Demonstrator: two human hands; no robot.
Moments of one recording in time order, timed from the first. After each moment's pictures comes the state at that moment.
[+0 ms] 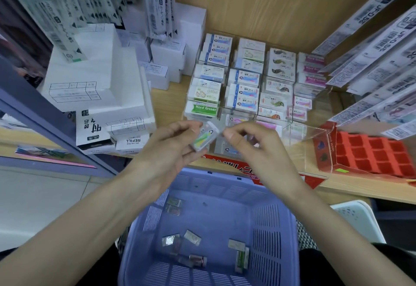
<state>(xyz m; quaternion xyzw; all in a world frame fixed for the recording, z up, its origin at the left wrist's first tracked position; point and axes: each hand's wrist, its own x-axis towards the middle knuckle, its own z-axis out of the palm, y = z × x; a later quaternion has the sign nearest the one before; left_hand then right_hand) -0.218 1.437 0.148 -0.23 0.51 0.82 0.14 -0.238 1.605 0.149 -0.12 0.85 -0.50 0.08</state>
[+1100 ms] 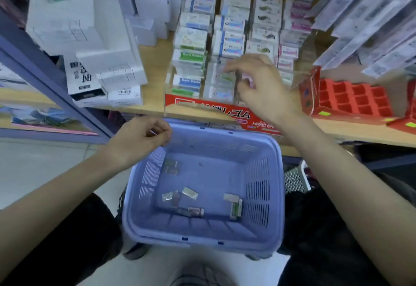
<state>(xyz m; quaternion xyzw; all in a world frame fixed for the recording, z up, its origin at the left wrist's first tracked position) -0.154 1.397 0.089 -0.05 0.85 0.50 0.16 -0.241 1.632 0.141 -0.21 0.94 -0.28 -0.05</state>
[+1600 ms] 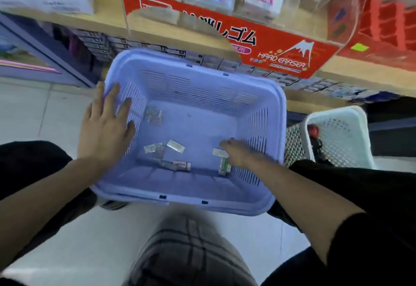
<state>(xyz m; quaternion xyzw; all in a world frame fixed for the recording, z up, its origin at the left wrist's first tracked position) -0.087 1.392 -0.069 0.03 0.99 0.07 0.07 -0.121 1.705 -0.142 -0.16 0.86 0.01 0.49</state>
